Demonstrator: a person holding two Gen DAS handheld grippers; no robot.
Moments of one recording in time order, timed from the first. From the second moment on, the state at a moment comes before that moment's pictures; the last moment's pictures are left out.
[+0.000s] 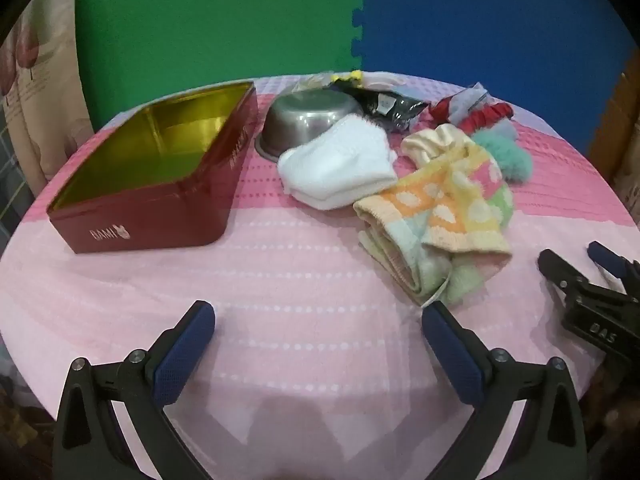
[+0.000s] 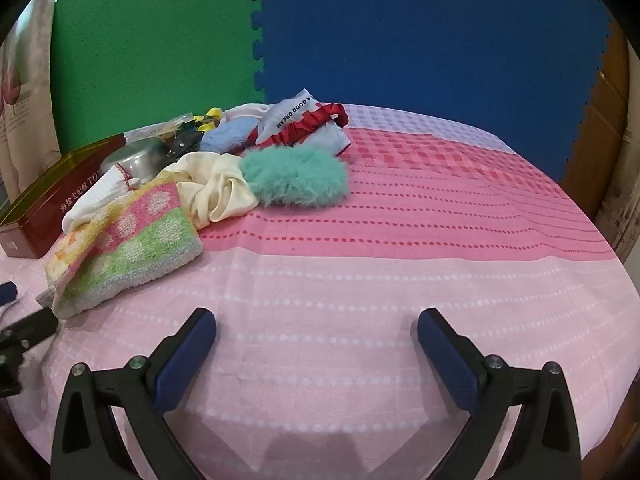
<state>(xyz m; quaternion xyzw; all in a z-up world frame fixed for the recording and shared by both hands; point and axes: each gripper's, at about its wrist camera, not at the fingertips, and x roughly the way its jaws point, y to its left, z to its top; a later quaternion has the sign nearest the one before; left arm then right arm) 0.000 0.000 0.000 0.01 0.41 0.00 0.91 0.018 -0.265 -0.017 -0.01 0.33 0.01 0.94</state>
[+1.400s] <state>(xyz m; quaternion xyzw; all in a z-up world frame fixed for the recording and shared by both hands) 0.040 -0.068 0.031 0.07 0.45 -0.13 0.88 0.039 -0.298 -0.001 -0.01 0.35 -0.02 0.94</state>
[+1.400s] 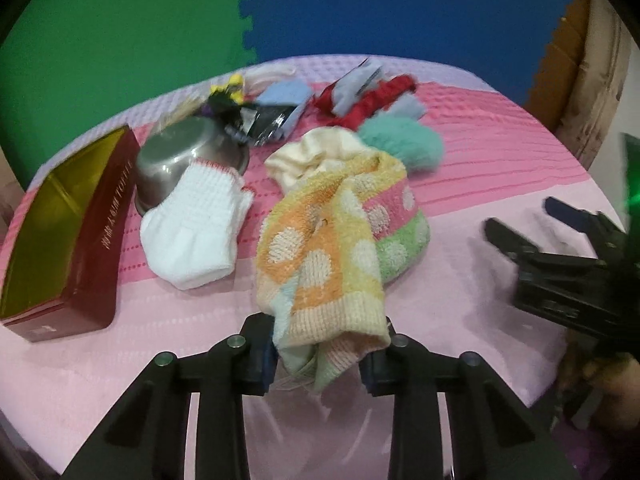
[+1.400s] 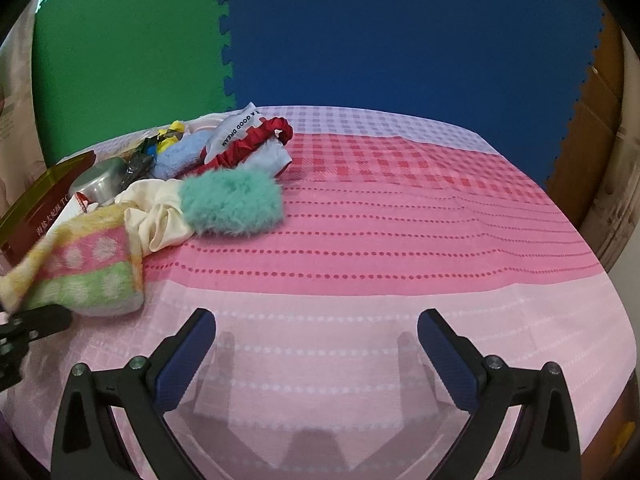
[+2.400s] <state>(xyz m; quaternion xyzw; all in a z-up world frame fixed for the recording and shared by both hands) 0.084 0.081 0.110 0.00 0.40 0.05 0.92 0.050 -0.294 -0.007 -0.03 0.37 -0.04 0.93</state>
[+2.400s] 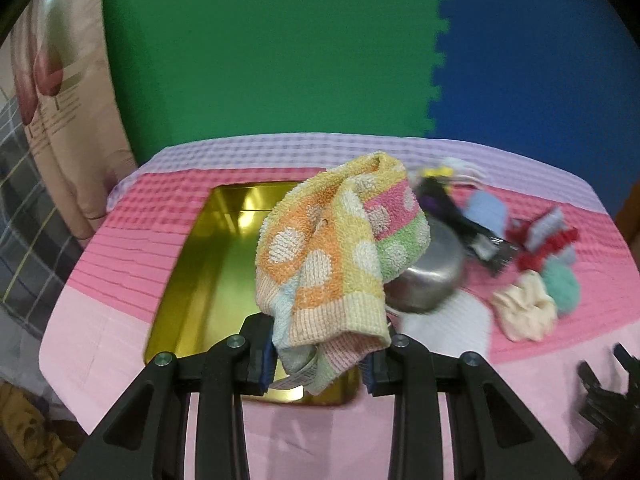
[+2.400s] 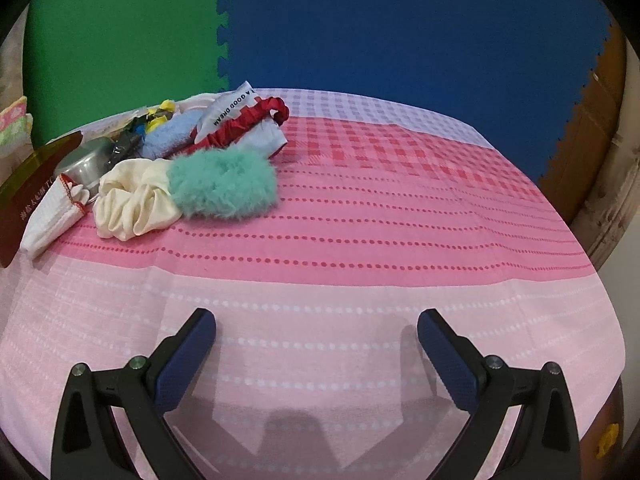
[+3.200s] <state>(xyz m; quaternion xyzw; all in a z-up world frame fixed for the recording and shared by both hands) 0.154 0.155 0.063 0.00 0.45 0.10 0.89 0.055 -0.296 -0.010 -0.01 0.39 -0.04 0.92</state>
